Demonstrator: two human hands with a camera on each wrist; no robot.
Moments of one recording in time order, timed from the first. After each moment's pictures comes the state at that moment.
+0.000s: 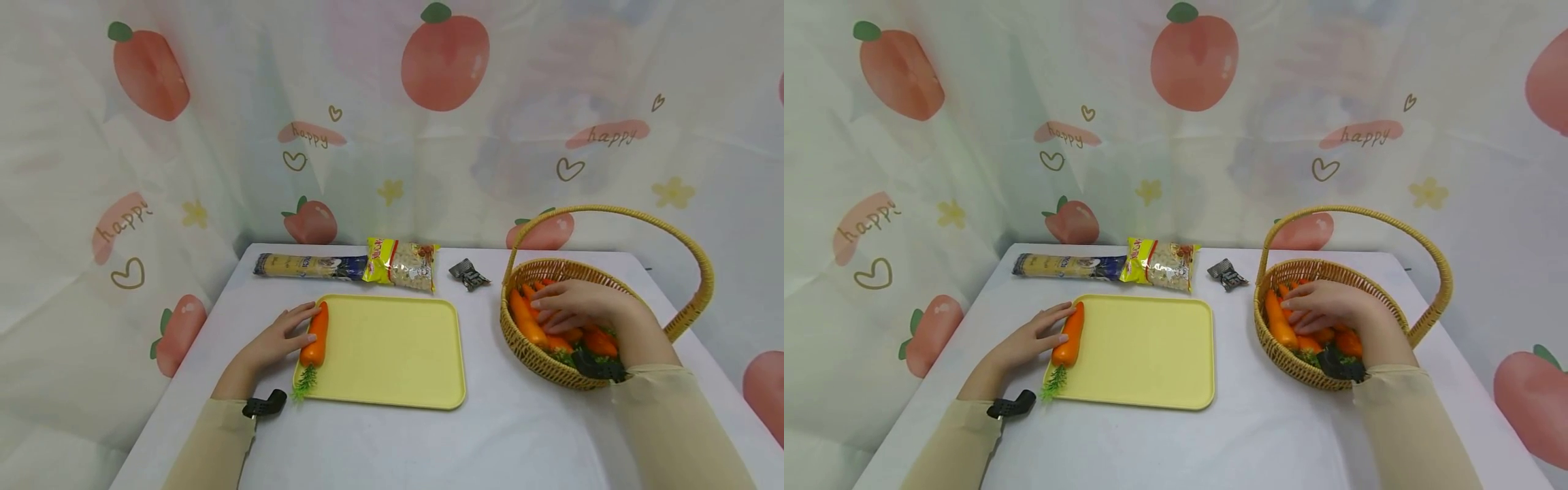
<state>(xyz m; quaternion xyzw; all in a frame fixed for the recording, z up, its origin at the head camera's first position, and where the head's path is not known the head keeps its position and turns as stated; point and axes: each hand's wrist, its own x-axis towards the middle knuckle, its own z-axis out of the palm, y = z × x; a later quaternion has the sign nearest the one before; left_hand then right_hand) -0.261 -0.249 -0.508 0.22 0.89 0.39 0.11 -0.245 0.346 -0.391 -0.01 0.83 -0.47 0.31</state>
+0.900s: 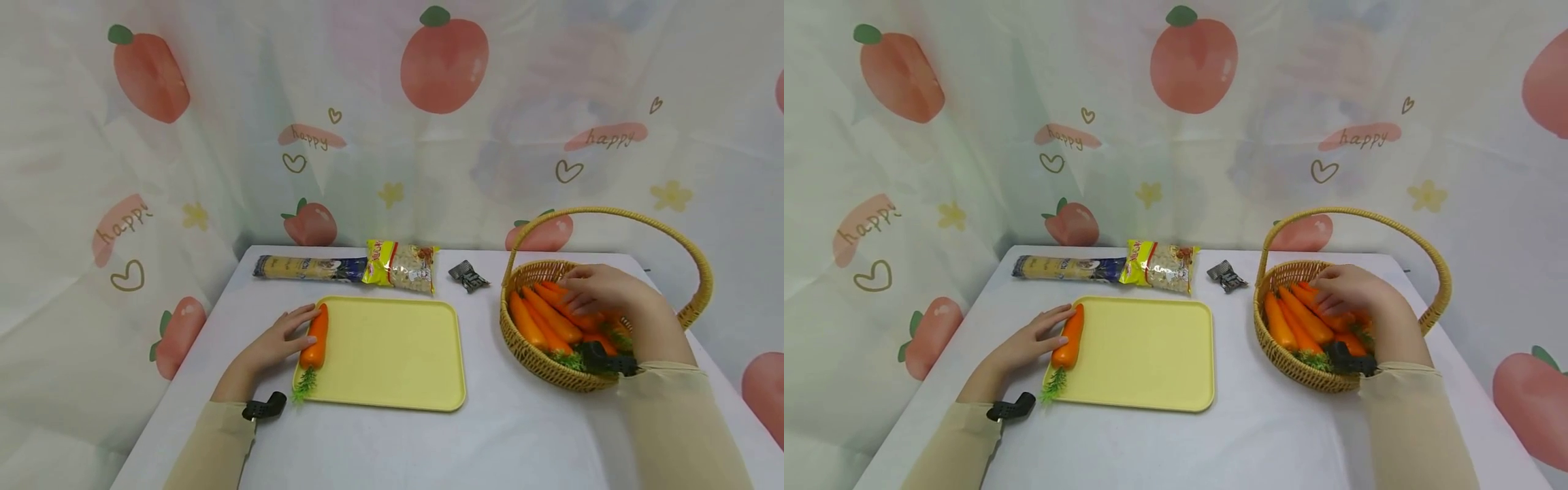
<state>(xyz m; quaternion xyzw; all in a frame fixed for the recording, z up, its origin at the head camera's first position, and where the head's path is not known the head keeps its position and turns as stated) -0.259 -0.248 -0.507 0.21 0.89 0.39 0.11 -0.250 0.376 -0.372 0.00 0.89 -0.39 0.24</state>
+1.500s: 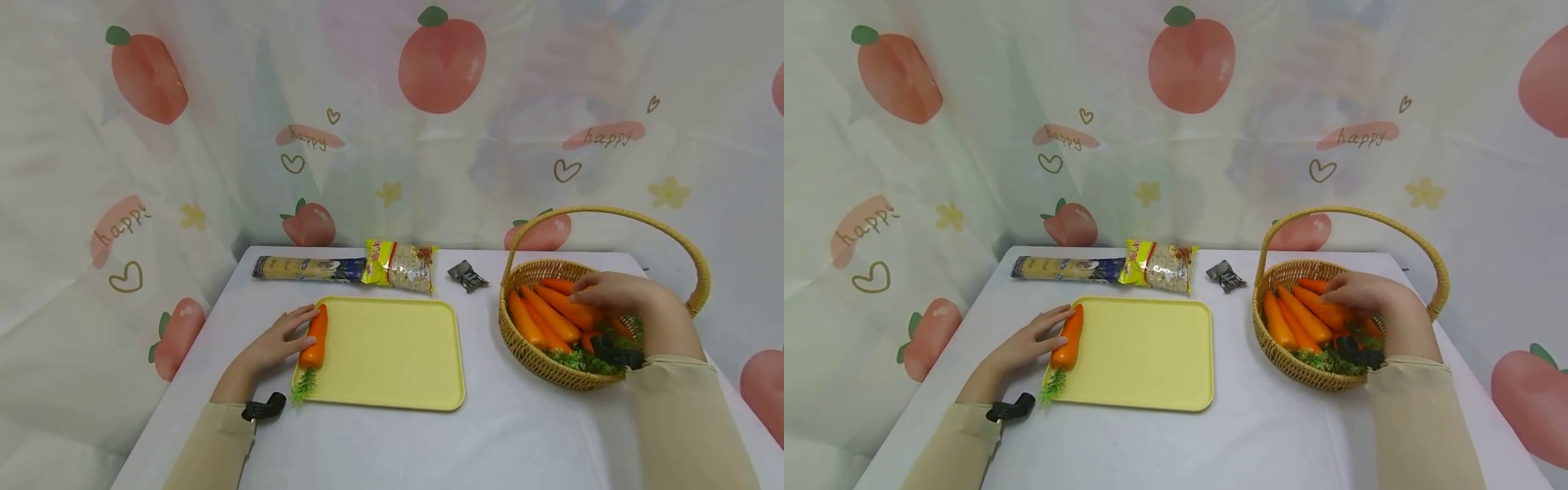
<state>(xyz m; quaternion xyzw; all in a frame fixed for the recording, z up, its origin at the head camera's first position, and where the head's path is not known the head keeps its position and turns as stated) -0.259 -0.246 -0.507 0.20 0.89 0.39 0.12 -0.245 0.394 -0.365 -0.02 0.92 -0.26 0.29</state>
